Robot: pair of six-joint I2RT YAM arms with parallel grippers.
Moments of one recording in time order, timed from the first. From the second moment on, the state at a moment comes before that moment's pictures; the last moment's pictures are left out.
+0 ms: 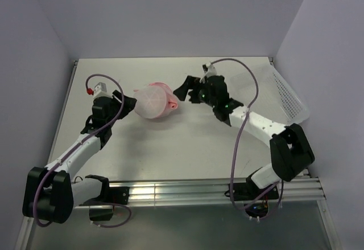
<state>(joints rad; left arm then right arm) -0.21 1.12 0.59 0.19 -0.03 -0.81 0.51 1.53 1.05 0.15 -0.16 0.60</state>
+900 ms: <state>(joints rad) -0.07 1.94 1.39 0.07 0.51 -0.44 0.73 1.77 0.88 0.63 -0.03 1.05</state>
